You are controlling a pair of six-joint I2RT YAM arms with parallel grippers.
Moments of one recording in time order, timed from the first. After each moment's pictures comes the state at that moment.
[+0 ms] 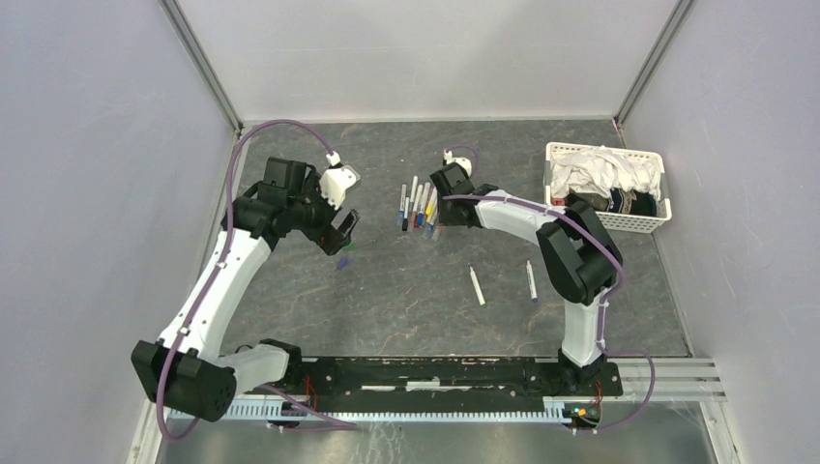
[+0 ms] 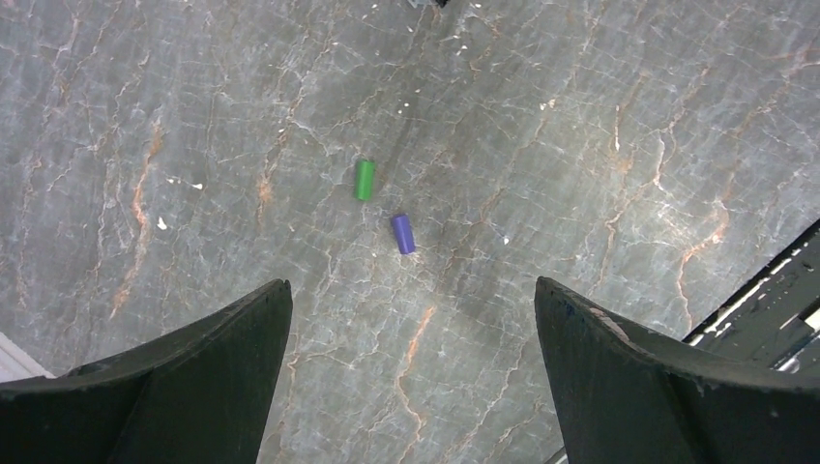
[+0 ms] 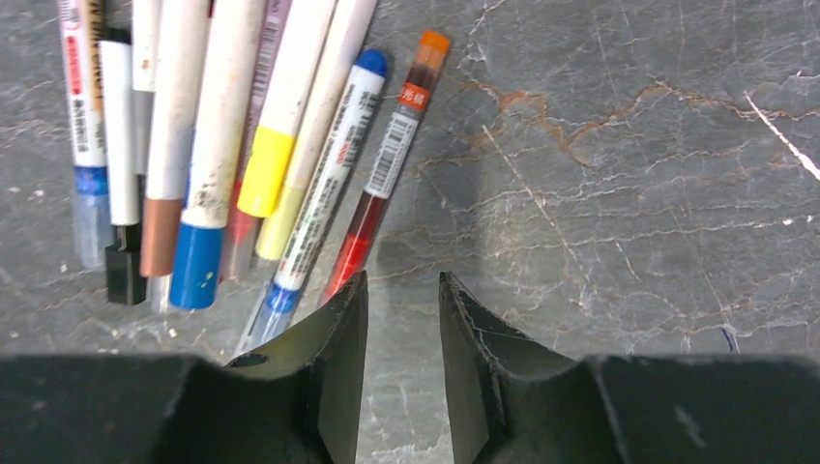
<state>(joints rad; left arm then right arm) -0.27 1.15 1.16 -0.89 0.30 0.49 0.62 1.98 1.34 -0.33 0.29 0.50</state>
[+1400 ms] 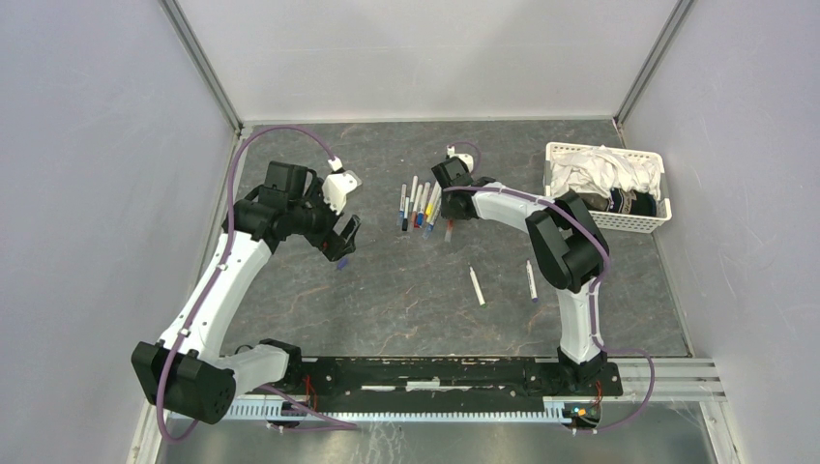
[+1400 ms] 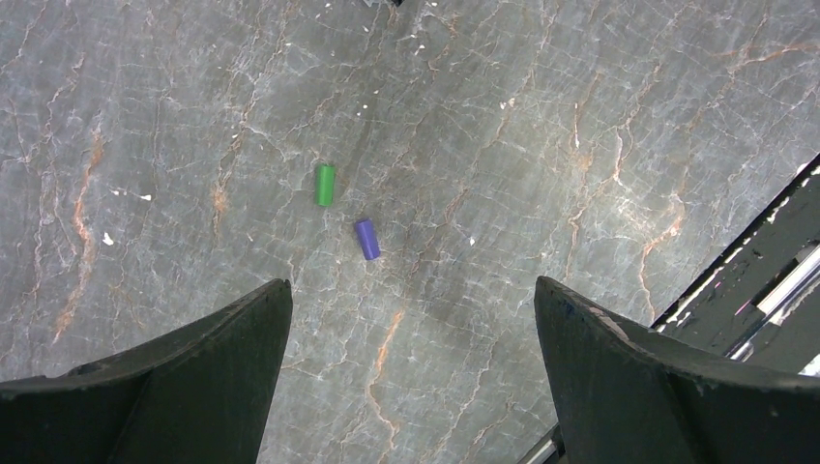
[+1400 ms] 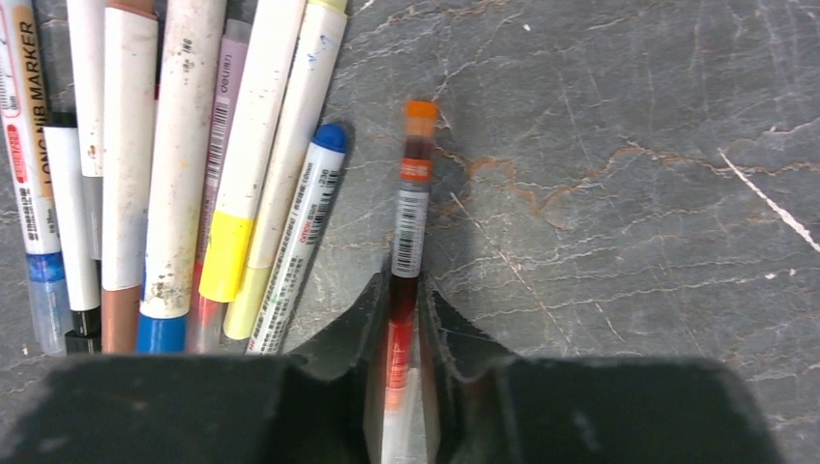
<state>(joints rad) -0.27 1.16 1.15 -0.90 0.38 0.47 0.58 2.06 1.42 -0.33 0.31 0.50</state>
